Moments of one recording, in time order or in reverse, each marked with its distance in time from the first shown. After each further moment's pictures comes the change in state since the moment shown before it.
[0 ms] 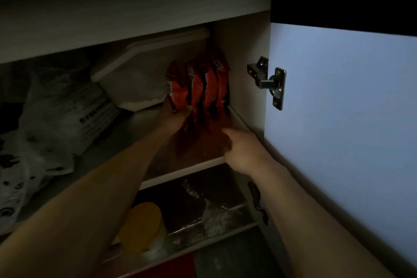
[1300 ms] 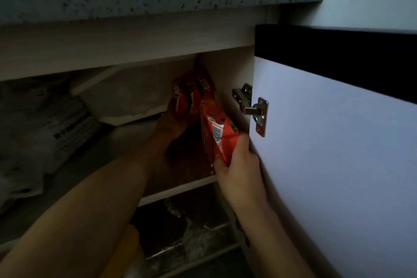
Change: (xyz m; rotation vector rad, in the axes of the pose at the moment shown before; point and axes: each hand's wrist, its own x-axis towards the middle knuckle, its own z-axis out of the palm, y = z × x) left_hand 0.036 0.032 0.044 0.238 -0.035 0.044; right_hand -0.029 -0.013 -0.011 0.176 0.449 0.111
